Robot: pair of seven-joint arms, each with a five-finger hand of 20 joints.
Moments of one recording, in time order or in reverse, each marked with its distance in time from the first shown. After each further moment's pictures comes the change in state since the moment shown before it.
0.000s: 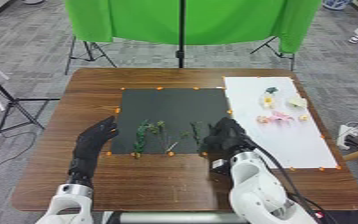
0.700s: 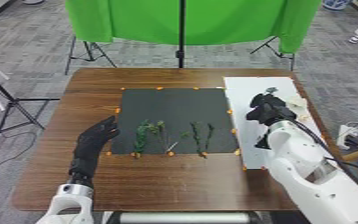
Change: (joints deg) left arm 0.0 0.0 0.1 0.0 0.1 0.0 0.0; right arm 10.9 12.8 5.5 5.2 -4.7 -14.6 2.6
